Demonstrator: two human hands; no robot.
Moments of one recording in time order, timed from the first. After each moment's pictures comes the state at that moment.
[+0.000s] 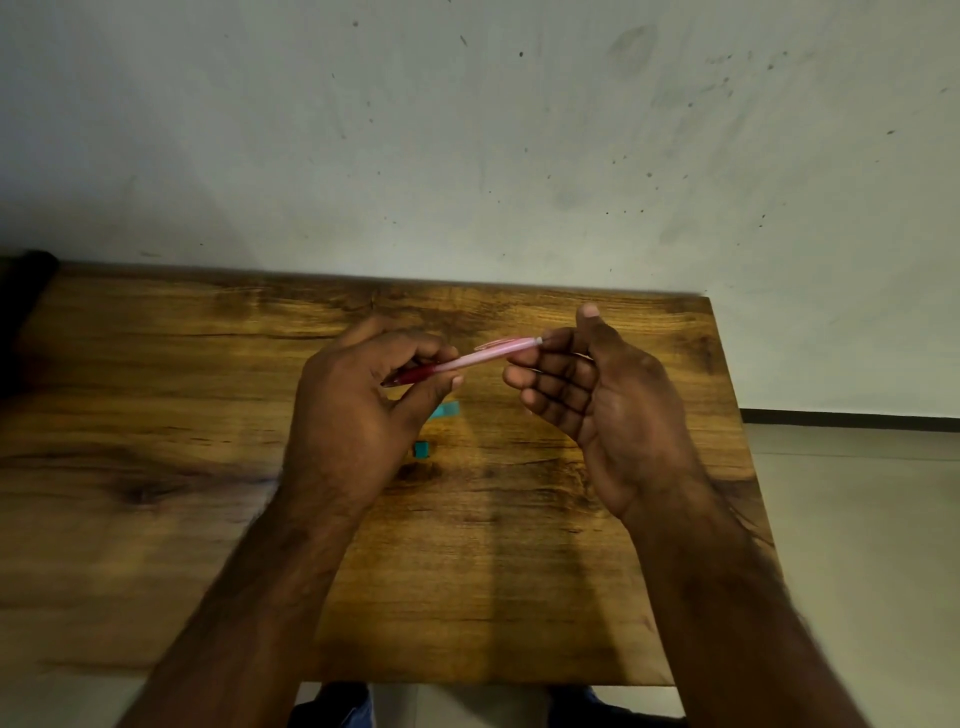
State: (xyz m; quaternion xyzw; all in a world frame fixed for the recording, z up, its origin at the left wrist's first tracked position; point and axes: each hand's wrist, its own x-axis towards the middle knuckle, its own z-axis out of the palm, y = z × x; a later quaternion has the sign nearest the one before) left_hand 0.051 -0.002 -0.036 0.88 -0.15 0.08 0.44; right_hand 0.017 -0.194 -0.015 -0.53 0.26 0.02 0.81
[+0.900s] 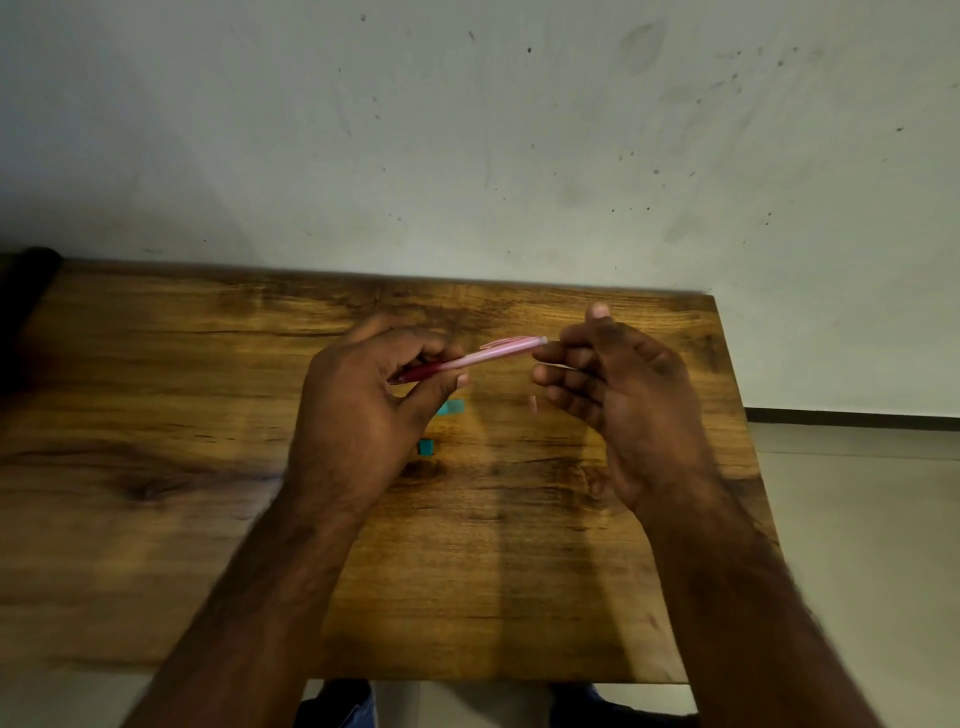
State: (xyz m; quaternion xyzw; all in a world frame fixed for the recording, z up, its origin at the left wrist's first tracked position) left_hand 0.051 -0.002 -0.033 0.88 -0.14 0.07 0.45; right_hand 0.021 -0.202 -0.022 -0.59 0.27 -0.02 0.76
